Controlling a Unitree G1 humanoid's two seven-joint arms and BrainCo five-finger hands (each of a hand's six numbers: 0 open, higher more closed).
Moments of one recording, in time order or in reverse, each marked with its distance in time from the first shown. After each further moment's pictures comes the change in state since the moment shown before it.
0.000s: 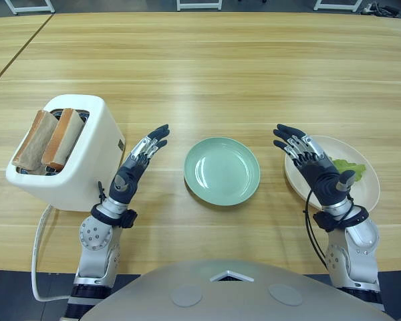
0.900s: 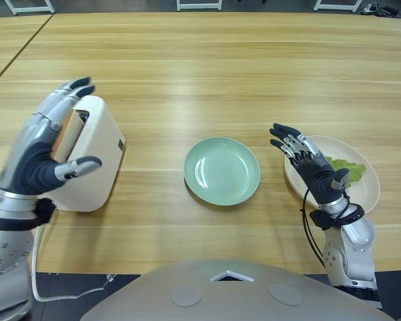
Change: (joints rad) left arm 0.103 0.332 0.683 -0.543 0.517 0.390 0.183; right arm -0.010 0.002 0.024 -0.004 -0.024 0.001 -0.029
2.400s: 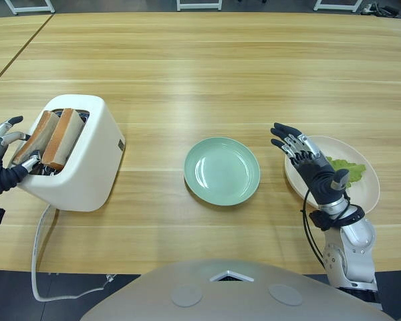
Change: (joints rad) left arm 0.023 0.080 0.068 0.441 0.073 -0.065 0.015; right arm 0.011 -0.001 0.004 -0.011 -0.017 -0.009 -0.022
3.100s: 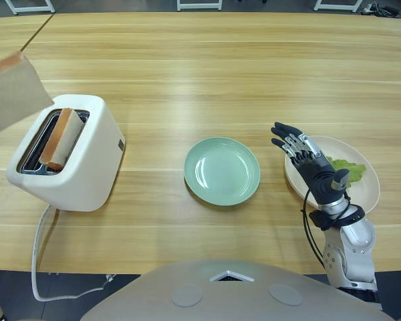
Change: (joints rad) left arm -0.237 -0.003 0.146 -0.124 -0.403 -0.051 0.059; right arm -0.001 0.000 0.001 0.000 -0.003 -0.010 -0.011
